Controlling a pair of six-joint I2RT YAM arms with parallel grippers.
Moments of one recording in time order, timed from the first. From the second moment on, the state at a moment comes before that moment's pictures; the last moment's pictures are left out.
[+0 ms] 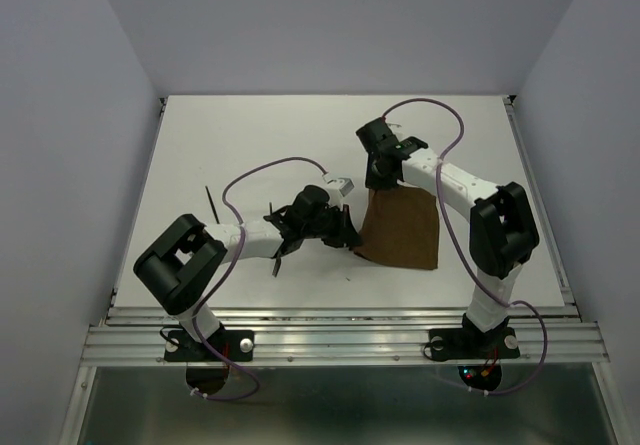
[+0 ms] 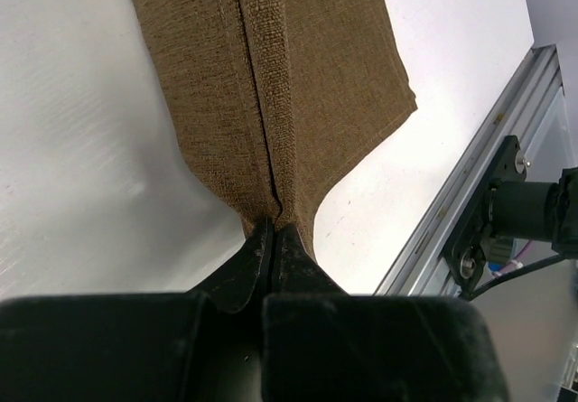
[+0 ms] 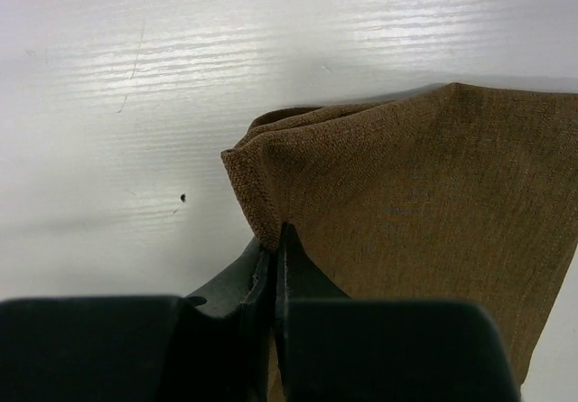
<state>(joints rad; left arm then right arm) -0.81 1.62 0.77 0.27 0.36 -0.60 0.55 1.86 1.50 -0.70 0.33 0.61</state>
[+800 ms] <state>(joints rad) -0.81 1.62 0.68 0.33 0.26 -0.61 0.55 1.95 1.50 -0.63 0.22 0.61</state>
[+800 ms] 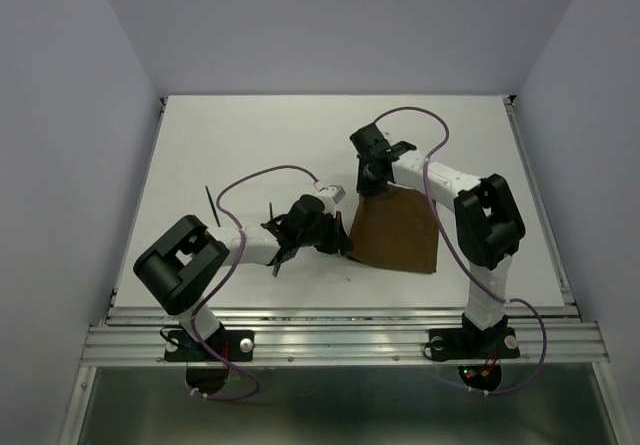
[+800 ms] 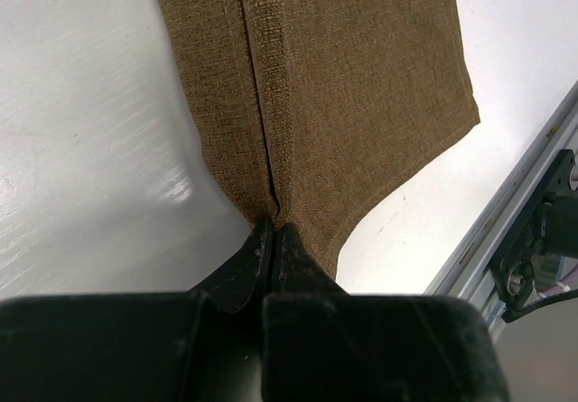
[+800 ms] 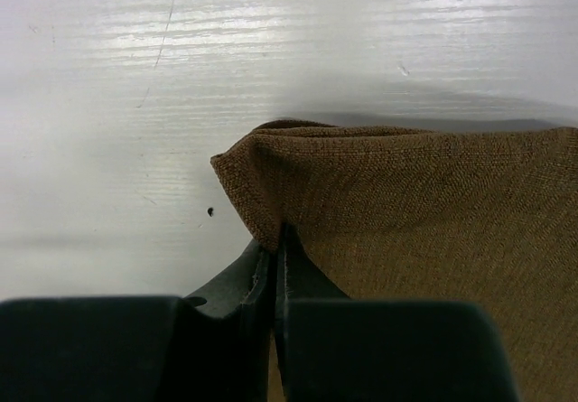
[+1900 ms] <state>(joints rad) -0.72 1.35 0.78 -0.08 0.19 -0.63 0.52 1.84 1.45 -0.44 0.14 0.64</state>
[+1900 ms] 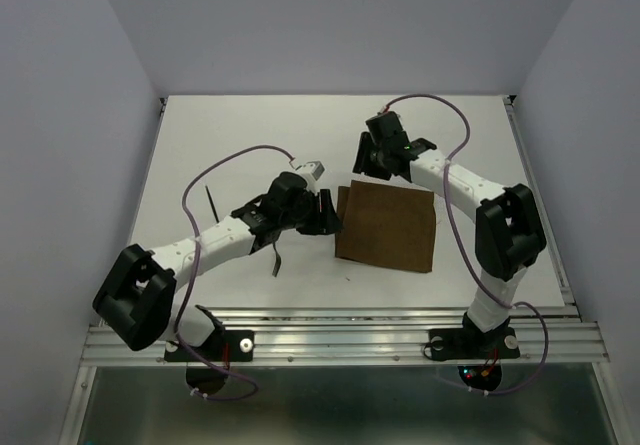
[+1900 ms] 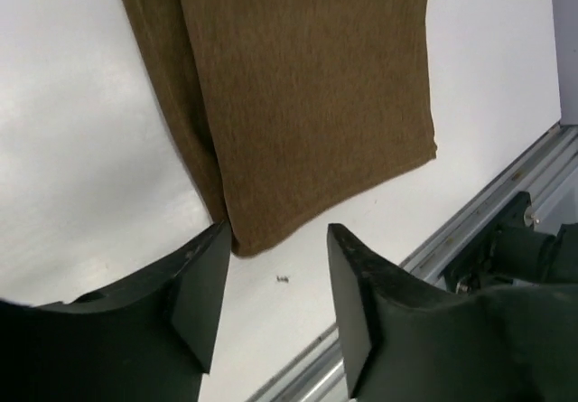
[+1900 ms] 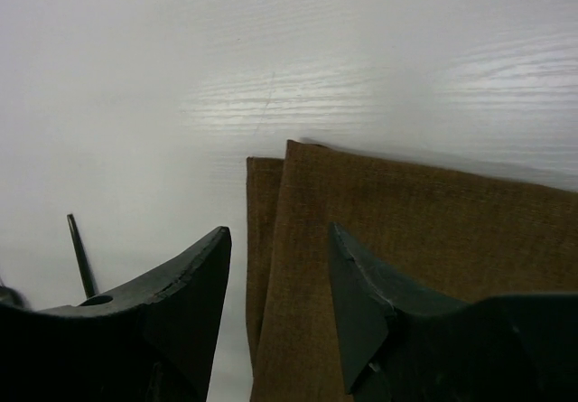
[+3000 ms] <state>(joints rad) -0.53 2.02 1.23 -0.09 0.35 -0.71 0.56 2.01 1.46 -0.44 0.13 0.69</state>
